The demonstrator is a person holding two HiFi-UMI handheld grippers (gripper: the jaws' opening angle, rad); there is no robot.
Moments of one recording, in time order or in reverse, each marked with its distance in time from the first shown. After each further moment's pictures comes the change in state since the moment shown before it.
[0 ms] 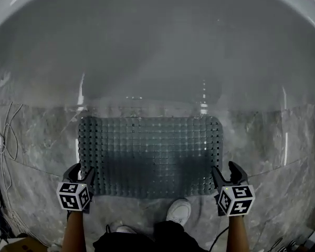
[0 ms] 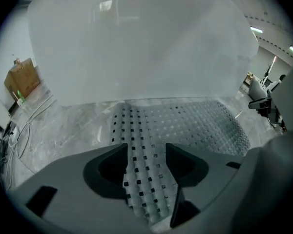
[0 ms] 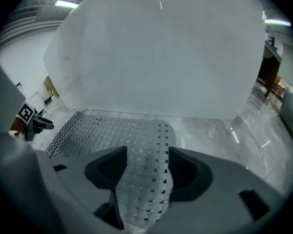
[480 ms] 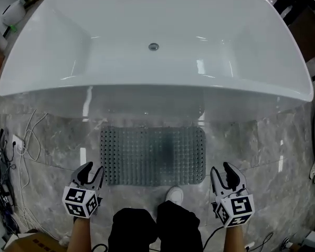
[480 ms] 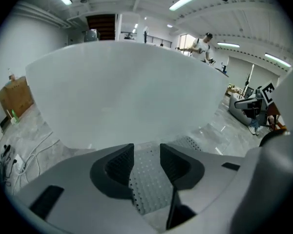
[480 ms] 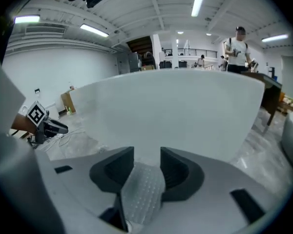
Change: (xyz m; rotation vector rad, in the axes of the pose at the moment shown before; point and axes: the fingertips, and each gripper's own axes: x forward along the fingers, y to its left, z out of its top) left arm -0.226 -0.060 0.153 0.067 -0.236 -0.116; right arm -0.235 0.055 0.173 -0.098 -0.293 0.070
